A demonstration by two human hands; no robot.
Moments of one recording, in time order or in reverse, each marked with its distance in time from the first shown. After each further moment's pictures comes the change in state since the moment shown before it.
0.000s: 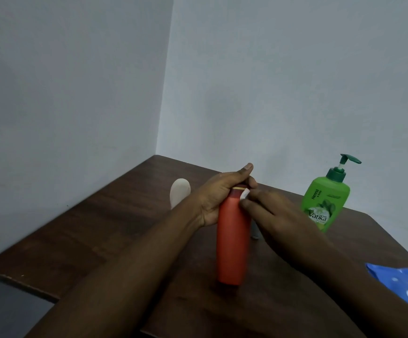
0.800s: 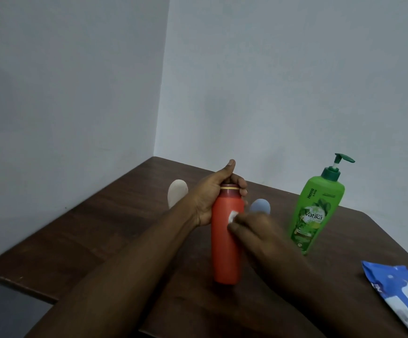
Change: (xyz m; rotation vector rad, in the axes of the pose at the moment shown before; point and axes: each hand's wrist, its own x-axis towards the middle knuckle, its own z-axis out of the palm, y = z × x) left_hand -0.004 0.000 -0.003 -0.046 0.110 -0.017; right_hand -0.022 -0.037 0.014 0.101 0.009 0.107
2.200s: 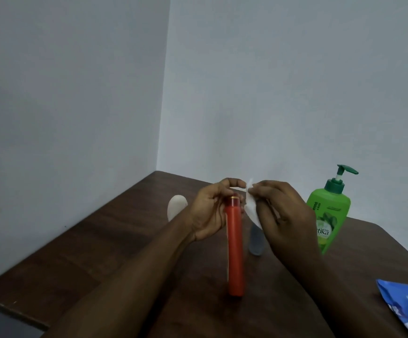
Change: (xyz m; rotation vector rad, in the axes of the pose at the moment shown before) left_hand 0.014 -0.003 -0.011 -0.096 -0.210 0.149; right_hand 0.049 0.032 -0.016 0.234 0.542 0.278
